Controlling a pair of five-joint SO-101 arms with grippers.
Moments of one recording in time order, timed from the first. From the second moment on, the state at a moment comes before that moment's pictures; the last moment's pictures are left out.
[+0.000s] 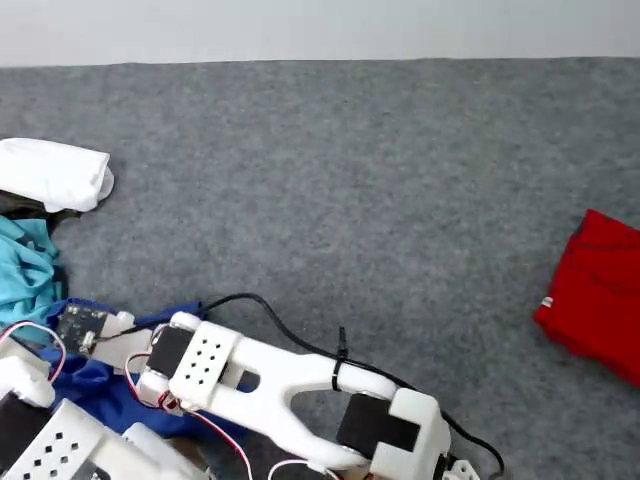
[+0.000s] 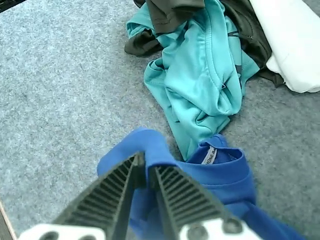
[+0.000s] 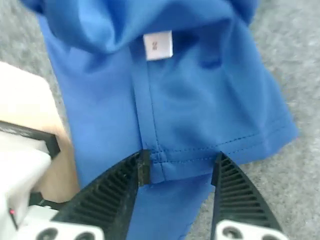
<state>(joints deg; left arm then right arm) -60.3 -64.8 47.3 76.4 6.5 -72.7 17.7 -0.2 63.8 6.5</state>
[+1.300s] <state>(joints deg) -60.3 -64.8 47.3 76.4 6.5 -68.6 19.4 -7.0 65.3 15.5</state>
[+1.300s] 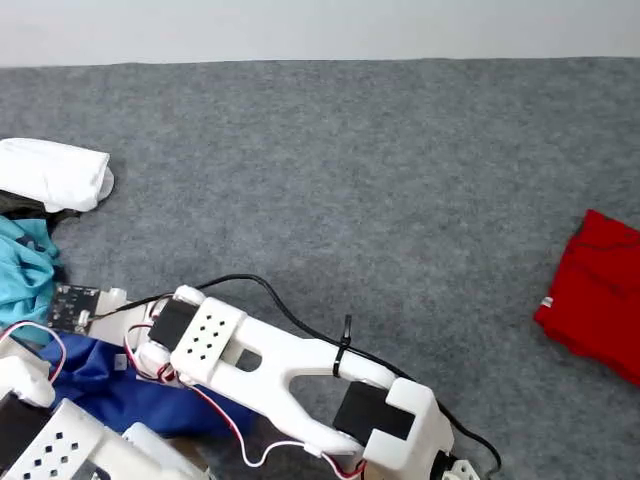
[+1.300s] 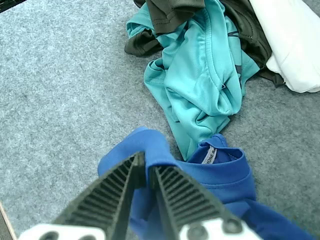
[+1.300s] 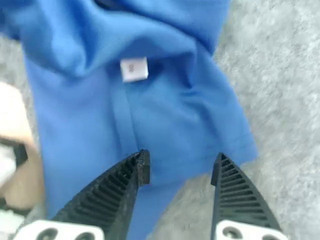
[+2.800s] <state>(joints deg) -60.3 -64.8 47.3 76.4 6.5 -70.2 26.6 -7.0 56.6 21.0</state>
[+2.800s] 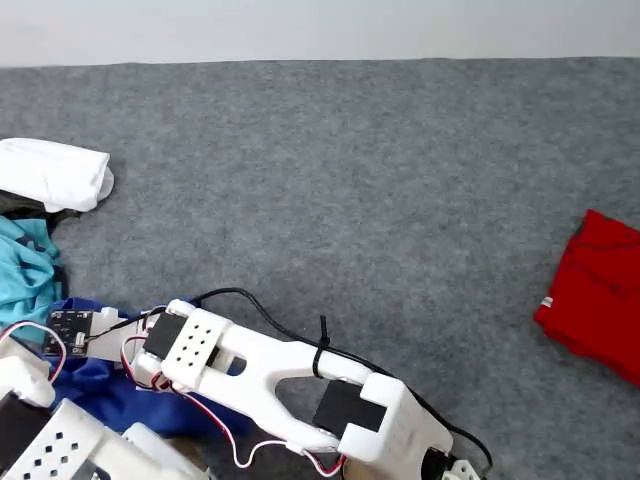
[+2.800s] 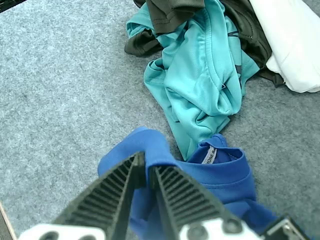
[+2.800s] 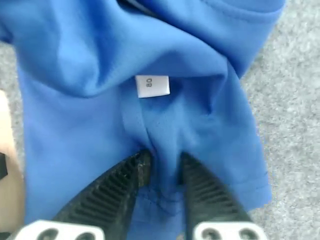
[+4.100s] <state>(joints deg) -29.3 -64.8 39.6 68.0 6.5 -39.5 19.4 -16.8 60.4 21.0</state>
